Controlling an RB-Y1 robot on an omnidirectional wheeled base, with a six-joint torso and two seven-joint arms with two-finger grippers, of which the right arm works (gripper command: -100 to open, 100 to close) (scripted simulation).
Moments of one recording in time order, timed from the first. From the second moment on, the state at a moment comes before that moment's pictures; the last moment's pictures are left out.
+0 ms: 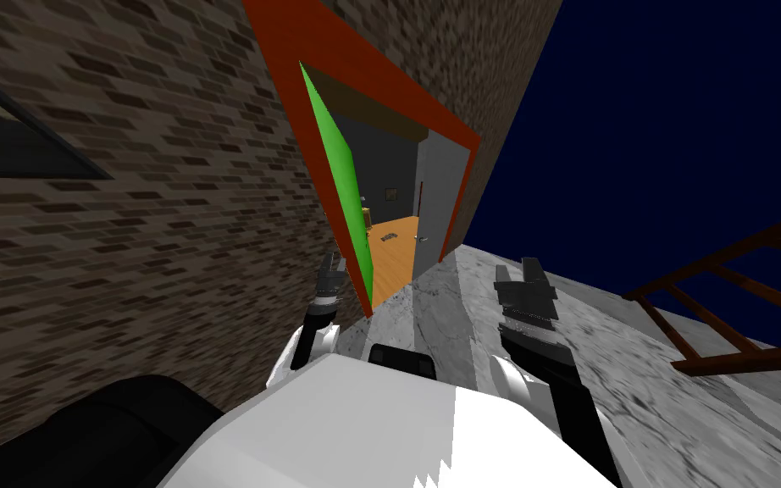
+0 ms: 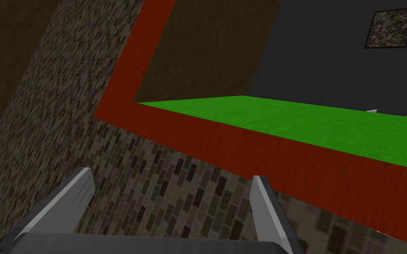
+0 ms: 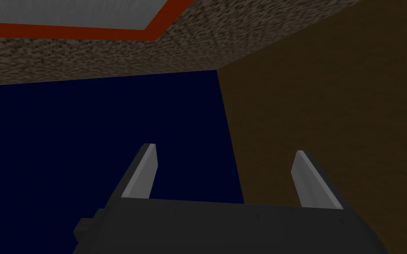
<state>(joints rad) 0.54 0.02 -0.07 -2.35 0.04 -0.41 0.01</state>
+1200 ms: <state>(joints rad) 0.45 -0.04 -0.05 -2.12 0.08 -0.47 -0.04</state>
